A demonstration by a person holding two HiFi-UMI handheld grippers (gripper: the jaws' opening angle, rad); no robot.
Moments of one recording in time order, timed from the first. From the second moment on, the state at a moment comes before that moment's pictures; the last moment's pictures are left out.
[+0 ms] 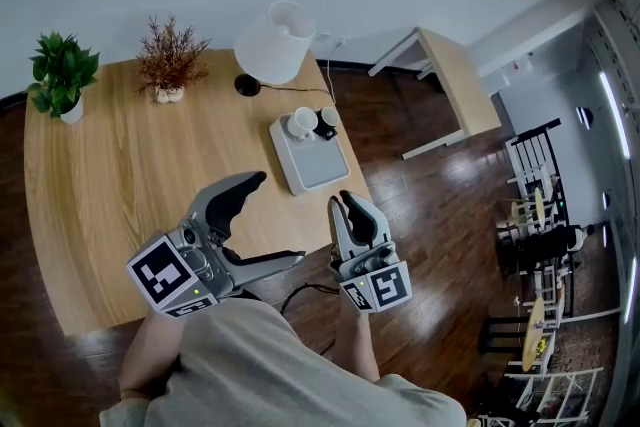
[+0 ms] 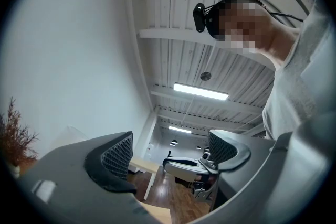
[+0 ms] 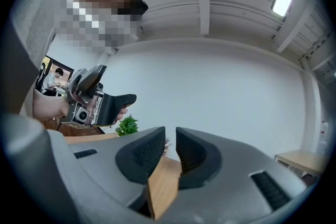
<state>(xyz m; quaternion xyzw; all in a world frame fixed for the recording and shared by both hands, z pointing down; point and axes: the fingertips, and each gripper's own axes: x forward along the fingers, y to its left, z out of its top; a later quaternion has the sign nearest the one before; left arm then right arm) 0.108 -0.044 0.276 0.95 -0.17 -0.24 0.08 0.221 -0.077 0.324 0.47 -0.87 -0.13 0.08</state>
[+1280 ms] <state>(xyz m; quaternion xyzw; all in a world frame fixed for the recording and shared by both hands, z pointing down) 0.113 -0.035 0.278 0.95 -0.17 -0.23 0.08 0.237 -0.071 0.324 0.49 -0.86 -0.13 0.09</state>
